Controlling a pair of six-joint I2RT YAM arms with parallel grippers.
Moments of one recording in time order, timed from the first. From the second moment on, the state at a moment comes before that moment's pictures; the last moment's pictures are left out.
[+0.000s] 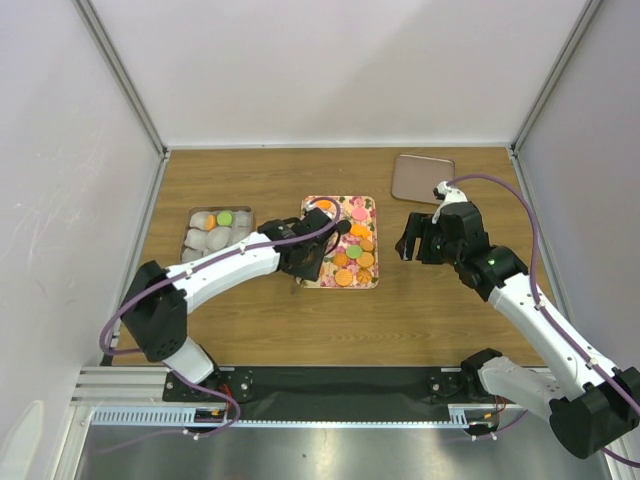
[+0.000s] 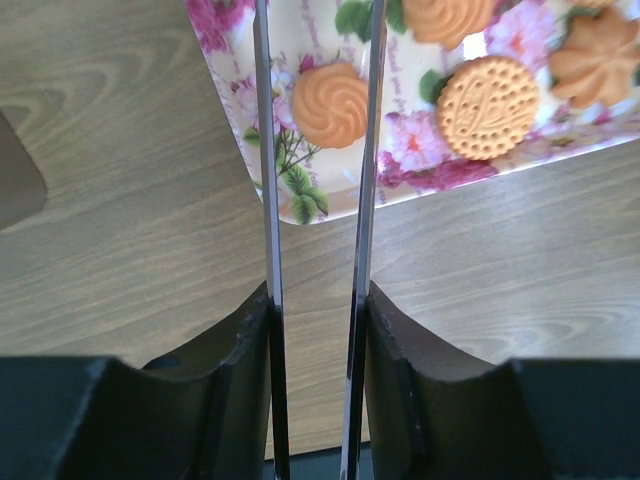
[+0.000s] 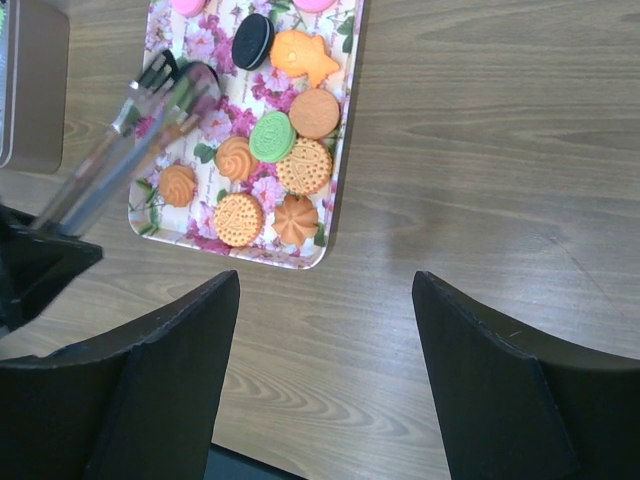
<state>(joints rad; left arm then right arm) -0.83 1.60 1.21 -0.80 -0.25 -0.47 0.44 1.01 0.92 -0.54 0.02 0.44</state>
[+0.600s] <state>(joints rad) -0.59 1.27 1.23 -0.86 -0.27 -0.44 0.44 1.03 0.92 -0.55 0.02 0.44</state>
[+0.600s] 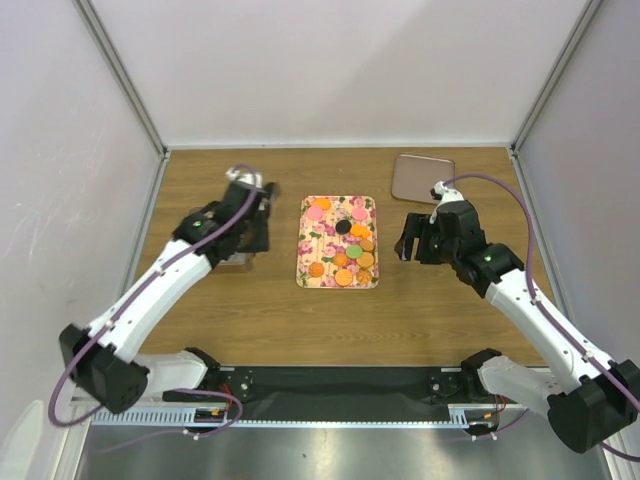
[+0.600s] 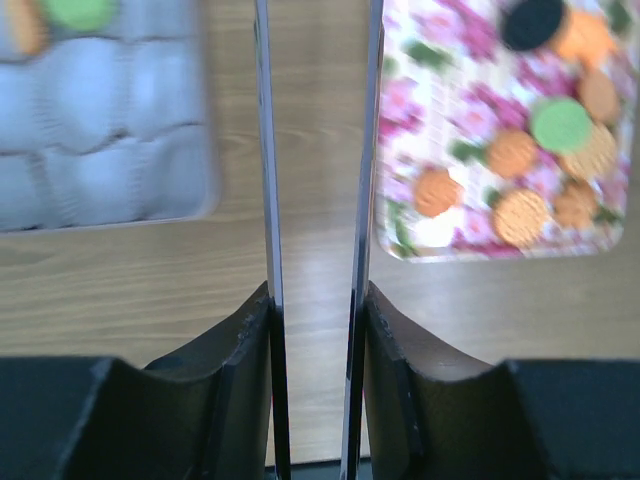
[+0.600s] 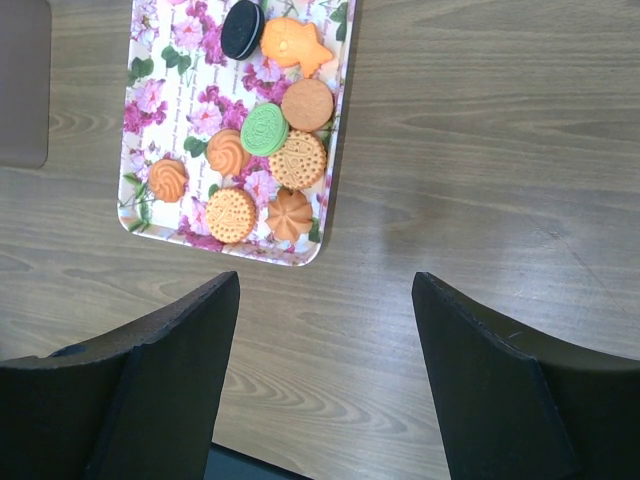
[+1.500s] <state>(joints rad) -0.19 1.26 1.04 -0.77 -0.05 -0.36 0.50 1.07 0.93 -0.55 0.02 0.44</state>
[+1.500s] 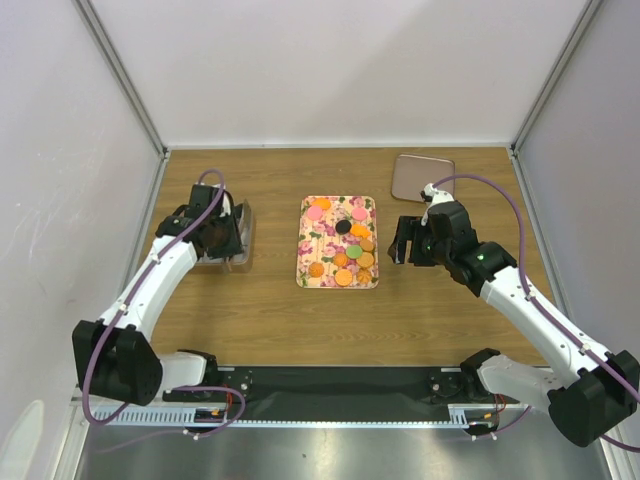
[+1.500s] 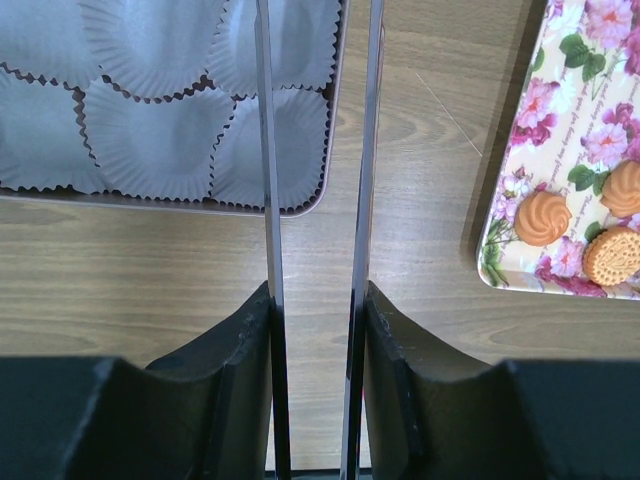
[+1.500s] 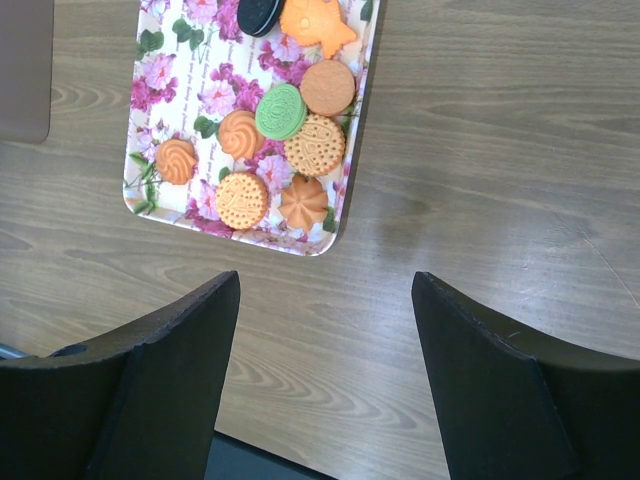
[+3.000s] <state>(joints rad) -0.14 1.34 0.99 -0.70 -0.01 -0.34 0.50 1.07 0.93 -0.55 0.02 0.44</state>
